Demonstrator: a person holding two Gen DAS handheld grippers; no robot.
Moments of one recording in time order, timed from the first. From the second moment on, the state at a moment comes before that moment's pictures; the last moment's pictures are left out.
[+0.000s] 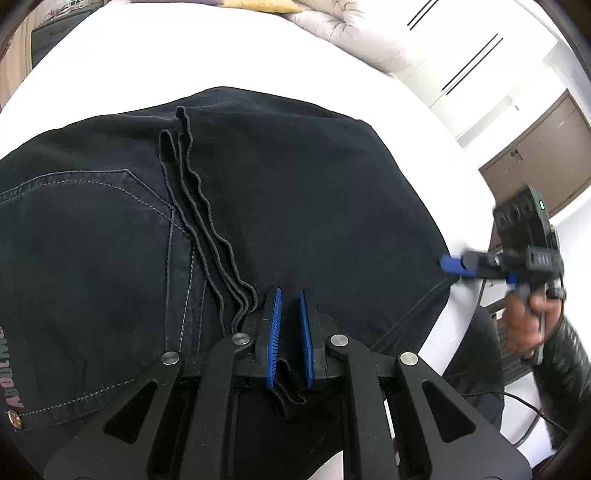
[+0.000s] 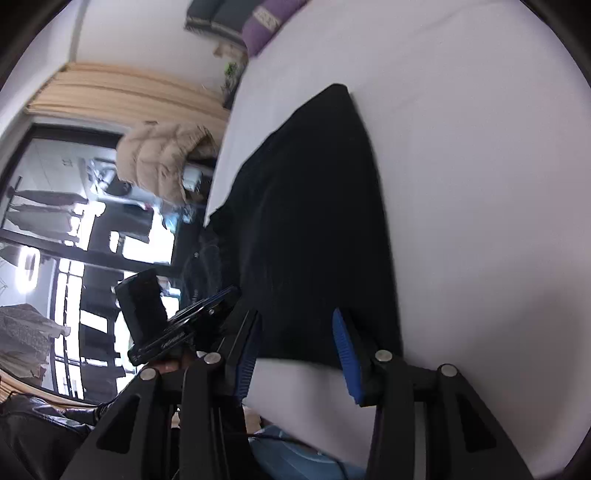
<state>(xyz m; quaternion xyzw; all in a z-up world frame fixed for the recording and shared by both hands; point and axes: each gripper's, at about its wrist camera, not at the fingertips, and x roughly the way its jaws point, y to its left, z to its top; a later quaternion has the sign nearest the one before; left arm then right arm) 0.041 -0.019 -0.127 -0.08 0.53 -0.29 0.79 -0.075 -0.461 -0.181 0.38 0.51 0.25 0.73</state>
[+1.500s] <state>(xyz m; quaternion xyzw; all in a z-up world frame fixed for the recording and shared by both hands) -0.072 0.302 -0.187 -0.61 0.37 -0.08 0.69 0.017 -0.293 -0.143 0.38 0.51 0.36 0.69</state>
